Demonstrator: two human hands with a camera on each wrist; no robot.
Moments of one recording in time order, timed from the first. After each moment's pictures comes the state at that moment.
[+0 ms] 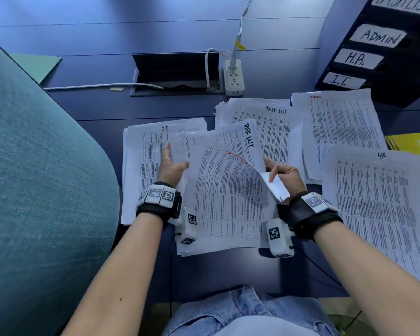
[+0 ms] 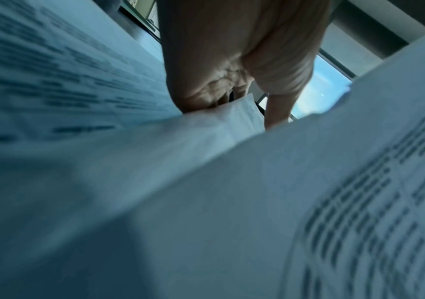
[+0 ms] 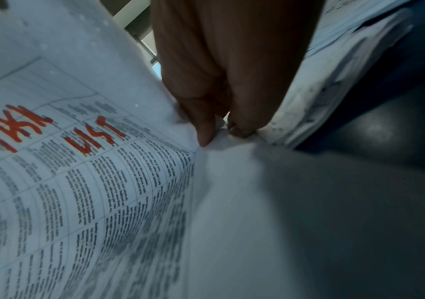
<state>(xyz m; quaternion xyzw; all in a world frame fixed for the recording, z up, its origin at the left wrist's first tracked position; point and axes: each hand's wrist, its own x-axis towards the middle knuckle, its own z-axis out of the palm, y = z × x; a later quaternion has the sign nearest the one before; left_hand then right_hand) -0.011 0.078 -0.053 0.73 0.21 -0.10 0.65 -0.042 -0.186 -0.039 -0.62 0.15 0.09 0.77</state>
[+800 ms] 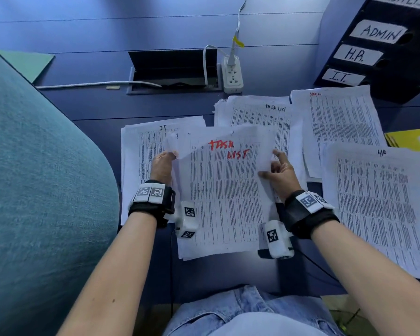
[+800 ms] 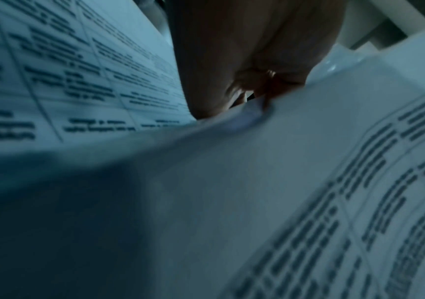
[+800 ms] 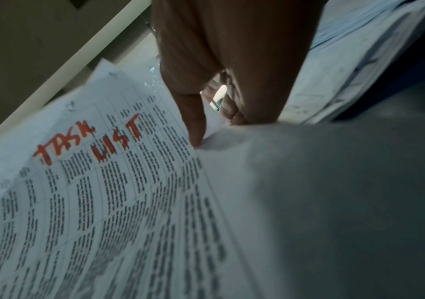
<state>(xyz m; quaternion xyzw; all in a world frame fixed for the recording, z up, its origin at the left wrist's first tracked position) -0.001 0.086 -0.051 0.68 0.24 -0.06 0.69 -0.036 -0.185 -0.056 -0.66 0.17 0.08 0.73</state>
